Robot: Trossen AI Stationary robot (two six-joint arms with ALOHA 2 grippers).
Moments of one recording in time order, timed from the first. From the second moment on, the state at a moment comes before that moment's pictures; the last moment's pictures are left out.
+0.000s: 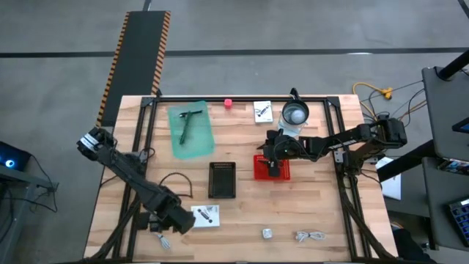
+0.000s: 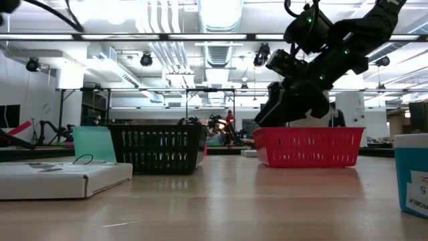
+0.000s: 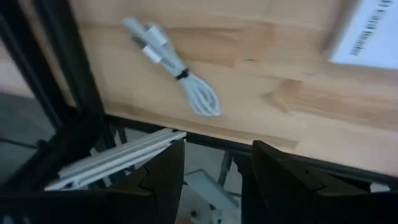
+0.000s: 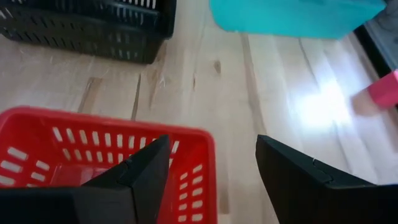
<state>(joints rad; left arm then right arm) -0.69 1.55 1.16 -0.95 0.43 -2.43 -0.09 1.50 0.59 0.27 0.08 -0.24</state>
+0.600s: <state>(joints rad) -0.79 1.73 1.16 -0.91 0.46 -2.45 -0.09 1.50 0.68 0.27 0.08 -0.27</state>
